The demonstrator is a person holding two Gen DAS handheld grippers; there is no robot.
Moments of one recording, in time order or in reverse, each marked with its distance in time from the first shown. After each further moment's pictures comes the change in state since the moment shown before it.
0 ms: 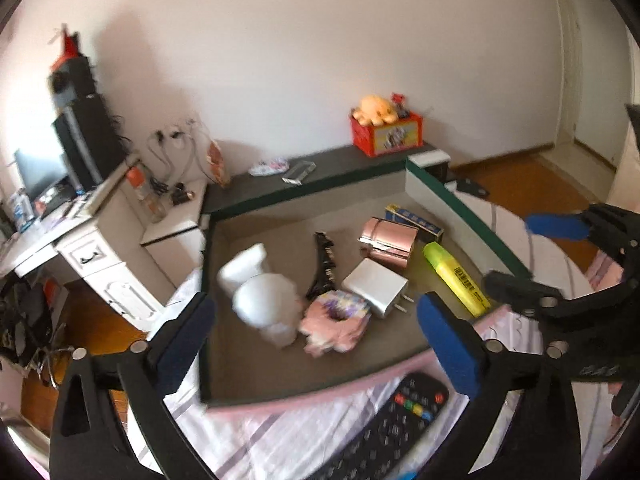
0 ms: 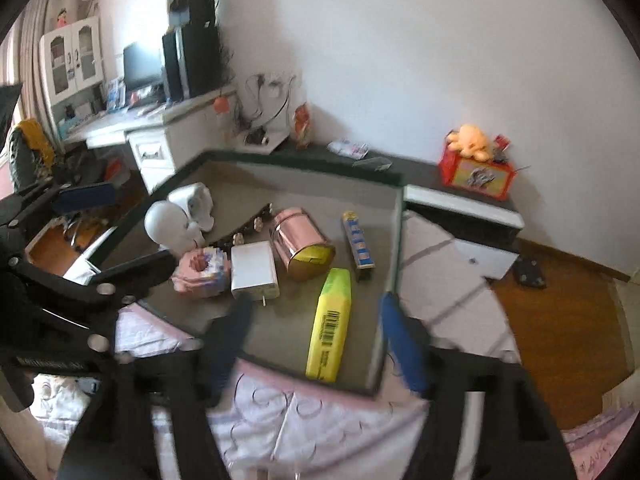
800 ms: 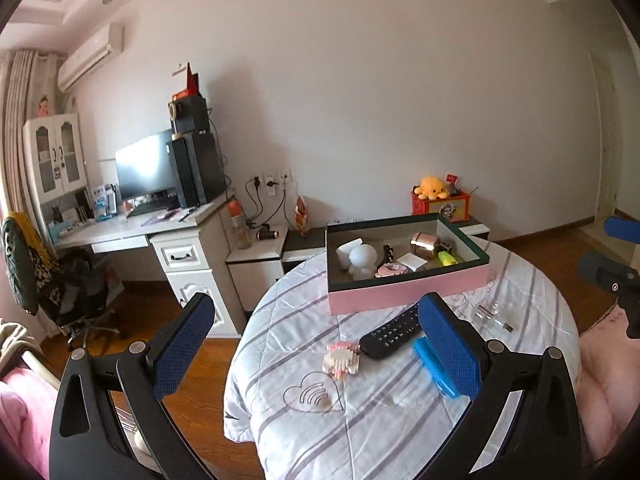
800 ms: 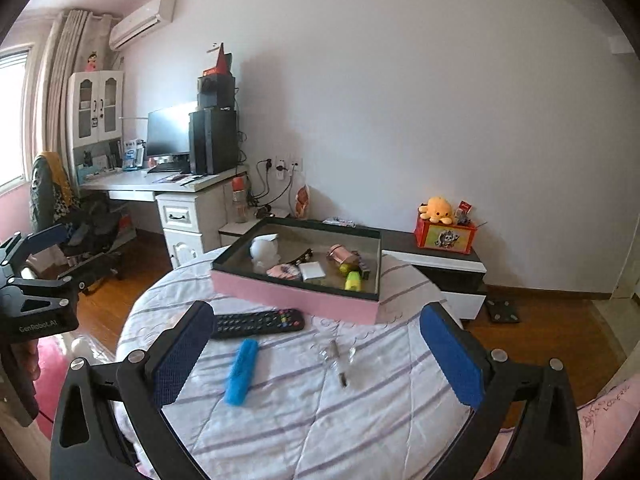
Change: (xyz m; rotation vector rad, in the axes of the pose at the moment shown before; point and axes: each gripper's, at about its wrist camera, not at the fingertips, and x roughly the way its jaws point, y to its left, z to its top) left arm -0.238 0.021 -0.128 -0.144 -0.276 0.220; right arm -0.203 0.080 -0.085 -0.008 -0.263 -0.055
